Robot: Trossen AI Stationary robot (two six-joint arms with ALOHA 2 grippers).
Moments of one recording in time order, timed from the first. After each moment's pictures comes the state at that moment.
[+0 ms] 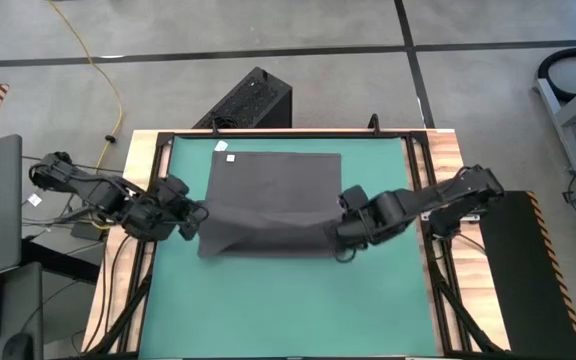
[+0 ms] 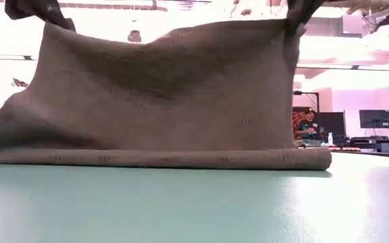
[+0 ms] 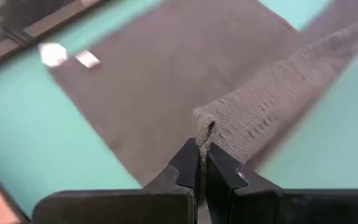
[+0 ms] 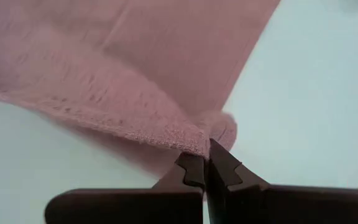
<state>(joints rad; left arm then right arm) -0.45 0.94 1.11 -1.25 -0.60 -1.11 0.34 1.61 1.66 -1.49 0.48 1.42</state>
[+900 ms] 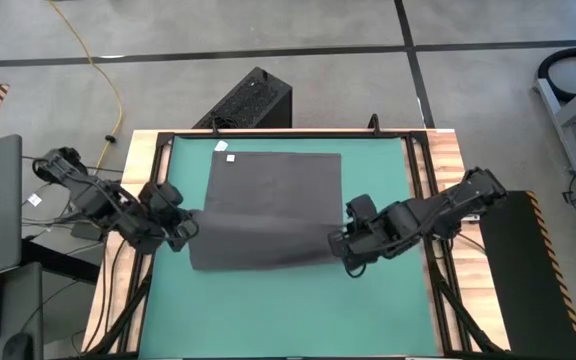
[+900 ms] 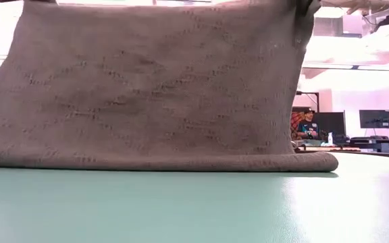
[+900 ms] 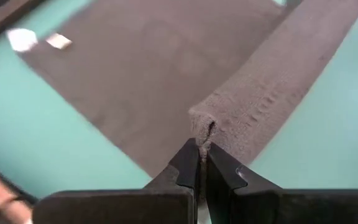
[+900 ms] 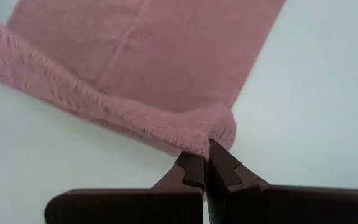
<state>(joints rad) -0.60 1.00 1.24 -1.41 -0.59 -1.18 0.43 1.61 1.72 -1.52 0.47 1.56</state>
